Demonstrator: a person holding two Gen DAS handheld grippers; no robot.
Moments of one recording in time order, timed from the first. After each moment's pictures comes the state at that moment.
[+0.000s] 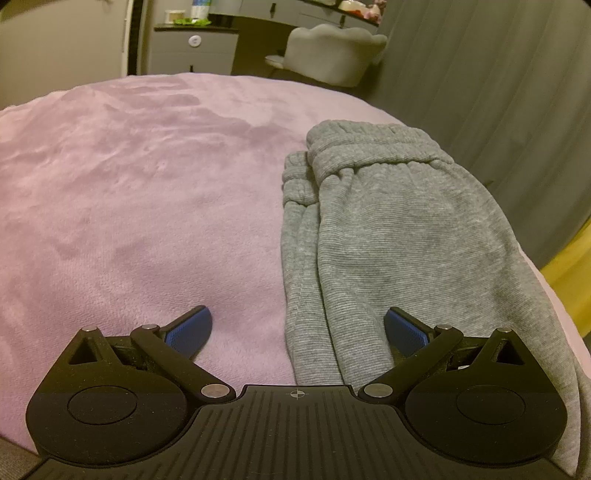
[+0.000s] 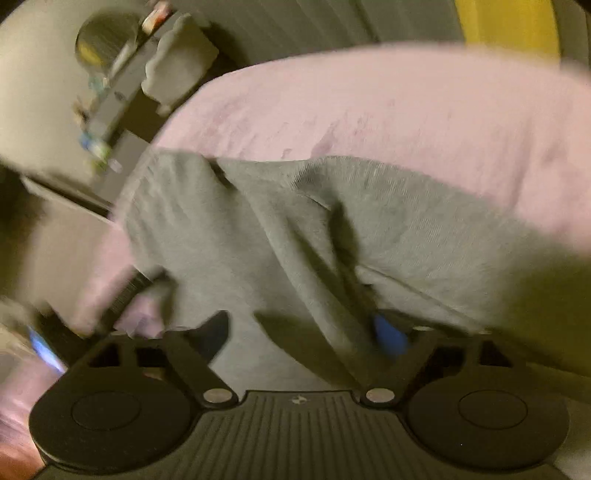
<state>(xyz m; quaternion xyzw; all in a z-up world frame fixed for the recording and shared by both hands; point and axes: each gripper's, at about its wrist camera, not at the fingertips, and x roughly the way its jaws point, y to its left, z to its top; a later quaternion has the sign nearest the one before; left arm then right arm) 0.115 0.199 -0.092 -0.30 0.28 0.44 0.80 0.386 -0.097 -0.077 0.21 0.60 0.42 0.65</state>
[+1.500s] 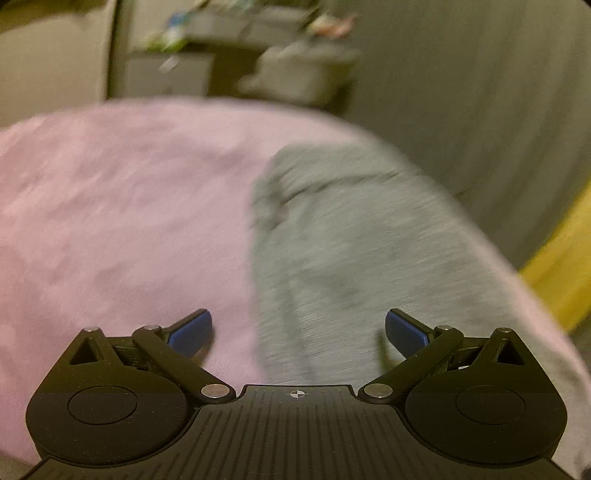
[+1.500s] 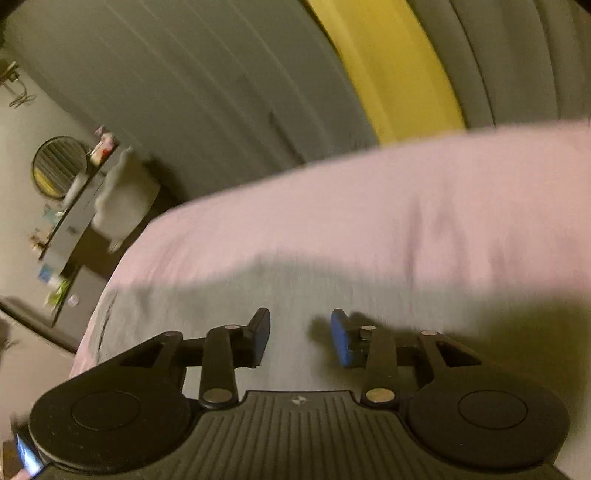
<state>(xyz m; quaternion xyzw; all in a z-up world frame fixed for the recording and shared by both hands) 0.110 0.179 -0.074 -0.26 0.23 0.39 0.85 0.273 -0.149 -0.057 0.23 0.46 0.27 0.82</state>
